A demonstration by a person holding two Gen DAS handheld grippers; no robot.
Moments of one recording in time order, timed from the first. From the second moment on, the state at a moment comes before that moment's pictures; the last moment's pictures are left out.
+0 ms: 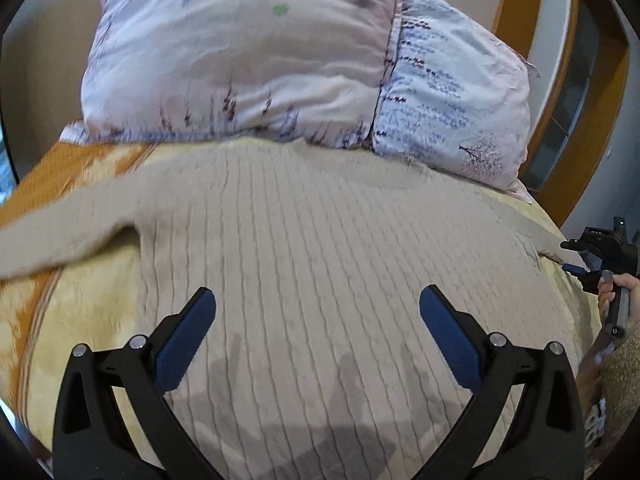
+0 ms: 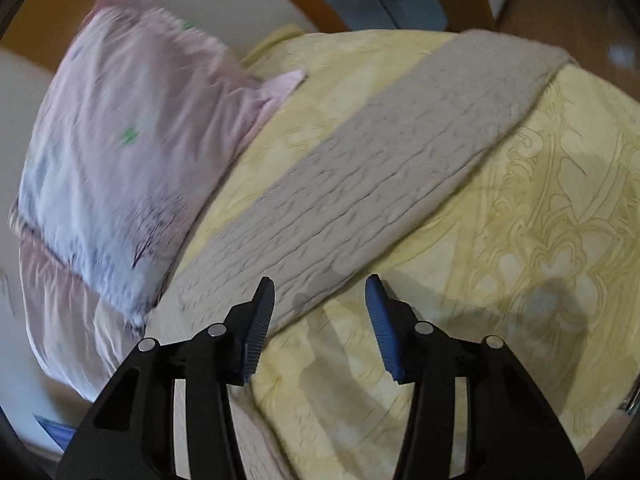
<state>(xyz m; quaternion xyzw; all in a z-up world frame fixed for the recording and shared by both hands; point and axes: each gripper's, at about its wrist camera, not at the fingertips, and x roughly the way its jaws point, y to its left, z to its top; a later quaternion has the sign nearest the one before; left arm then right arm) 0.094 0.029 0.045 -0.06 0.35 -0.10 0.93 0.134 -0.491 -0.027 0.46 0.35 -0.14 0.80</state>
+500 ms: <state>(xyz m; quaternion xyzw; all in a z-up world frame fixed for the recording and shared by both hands) 0.139 0.024 0.050 -0.05 0.38 -0.12 0.92 0.131 -0.547 -0.033 0.47 0.30 -0.22 0.80</state>
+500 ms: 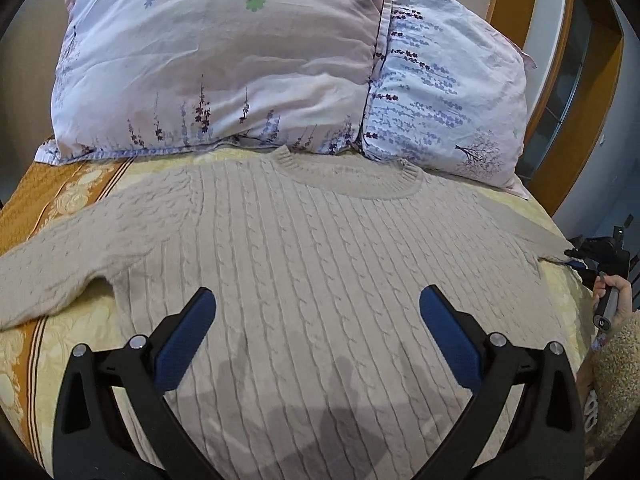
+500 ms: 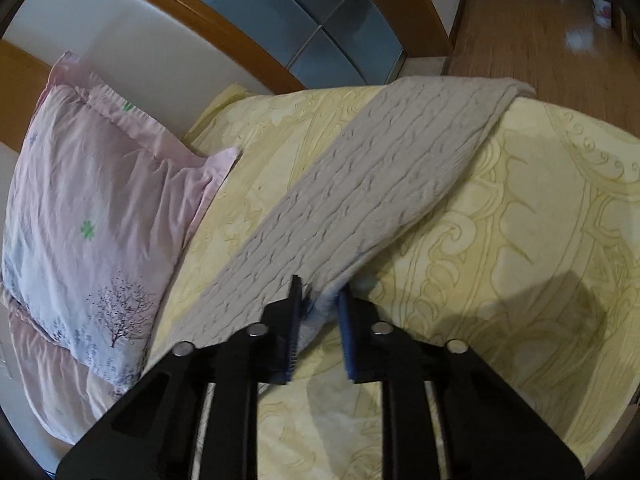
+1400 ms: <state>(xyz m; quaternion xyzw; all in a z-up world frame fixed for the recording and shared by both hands) 0.183 0.044 0.045 -0.17 0.39 -0.18 0.89 0.225 -0.261 0.009 0.25 0.42 0.13 0.86</state>
